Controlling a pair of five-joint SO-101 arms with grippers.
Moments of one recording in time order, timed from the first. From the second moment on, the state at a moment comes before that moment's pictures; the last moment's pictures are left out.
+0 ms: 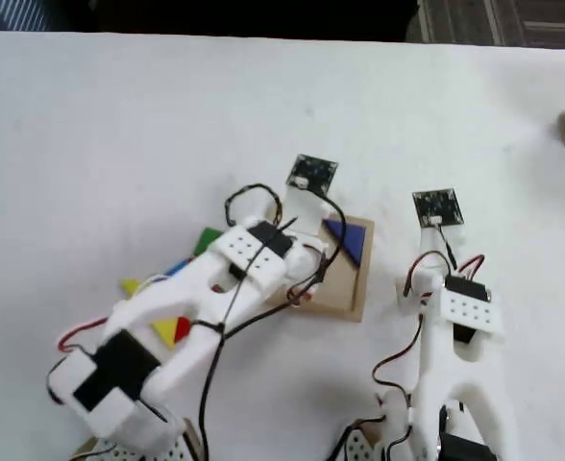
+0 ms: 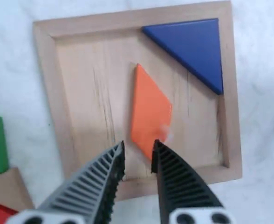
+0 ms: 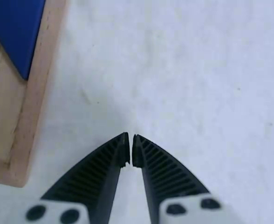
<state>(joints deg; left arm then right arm) 33.4 1.7 29.1 49.2 22.9 13.3 -30.8 65.3 41.7 24.9</state>
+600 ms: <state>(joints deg) 26.2 -0.1 29.1 49.3 22.9 13.3 -30.8 65.3 41.7 24.9</state>
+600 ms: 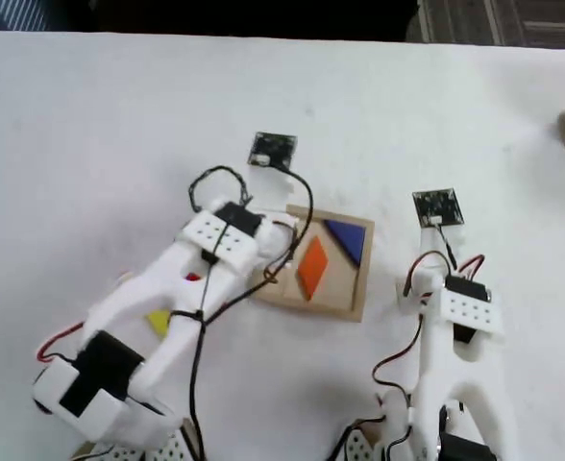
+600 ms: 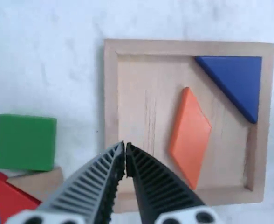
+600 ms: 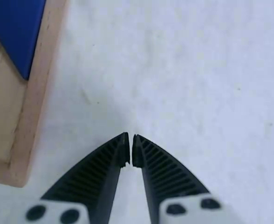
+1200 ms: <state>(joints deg) 27.6 8.4 33.9 32.3 22.9 13.3 -30.8 65.3 41.7 24.9</state>
